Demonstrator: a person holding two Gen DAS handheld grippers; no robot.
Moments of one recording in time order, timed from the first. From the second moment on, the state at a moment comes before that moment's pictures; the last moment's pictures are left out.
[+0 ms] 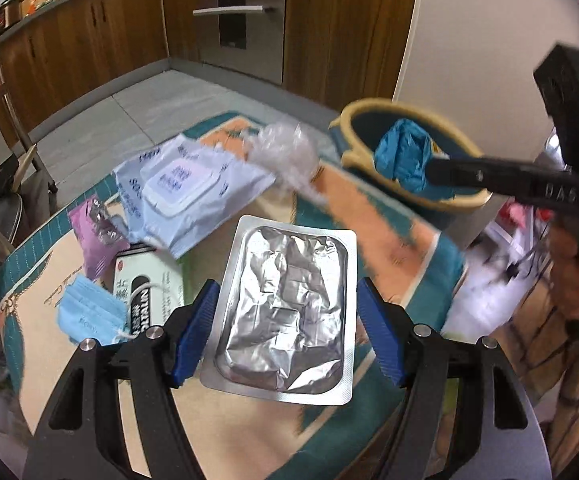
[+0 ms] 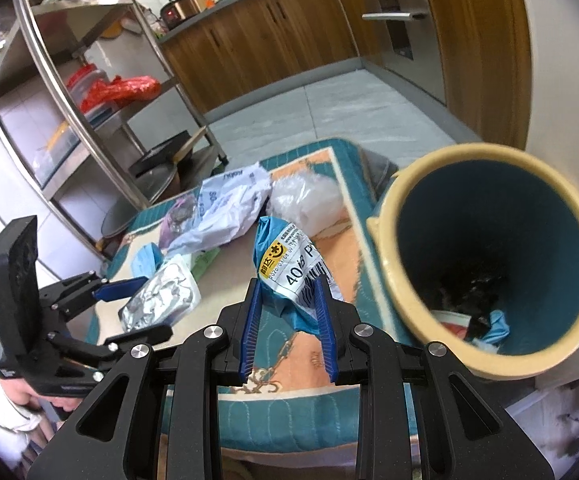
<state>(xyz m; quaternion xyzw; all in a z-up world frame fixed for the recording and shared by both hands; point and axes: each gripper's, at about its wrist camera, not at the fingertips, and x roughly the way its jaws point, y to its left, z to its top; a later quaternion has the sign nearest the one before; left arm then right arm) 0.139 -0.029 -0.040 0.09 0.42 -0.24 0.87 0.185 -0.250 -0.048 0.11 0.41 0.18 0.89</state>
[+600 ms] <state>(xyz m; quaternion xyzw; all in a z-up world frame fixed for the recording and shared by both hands) 0.156 -0.080 -0.014 0.00 0.37 -0.26 0.89 0.174 -0.330 -0.013 0.09 0.38 0.12 0.91</state>
